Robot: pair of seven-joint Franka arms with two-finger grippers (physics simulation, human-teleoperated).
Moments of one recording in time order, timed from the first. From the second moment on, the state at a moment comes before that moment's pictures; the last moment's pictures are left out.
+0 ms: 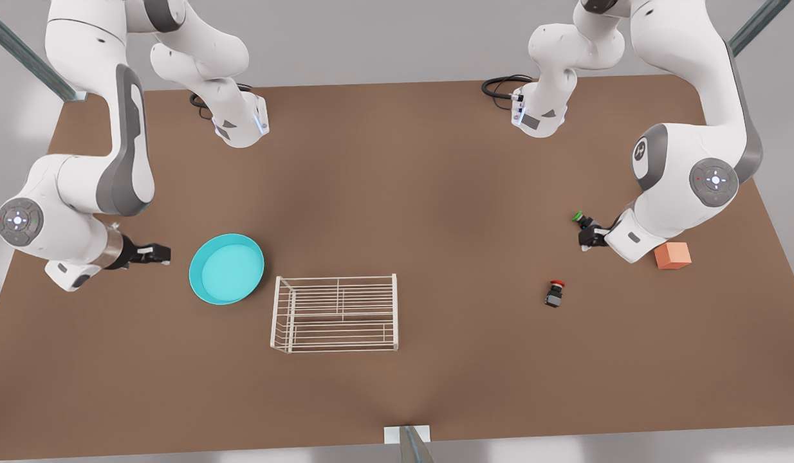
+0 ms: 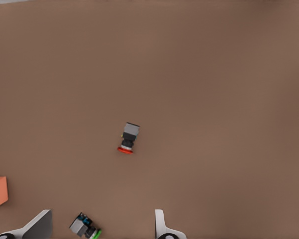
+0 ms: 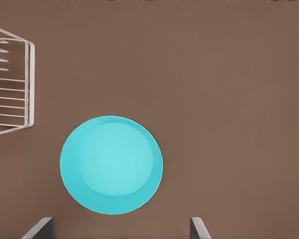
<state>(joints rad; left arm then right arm) -0.17 0.21 0.05 -1.58 -0.01 1.74 0.00 0.10 0.22 -0.17 -1.65 0.01 1.74 -0.15</state>
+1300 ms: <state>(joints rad) -0.18 0.20 0.04 -1.67 -0.02 1.74 0.04 -0.08 0.52 -0.14 -1.96 0.32 2.22 -0.46</state>
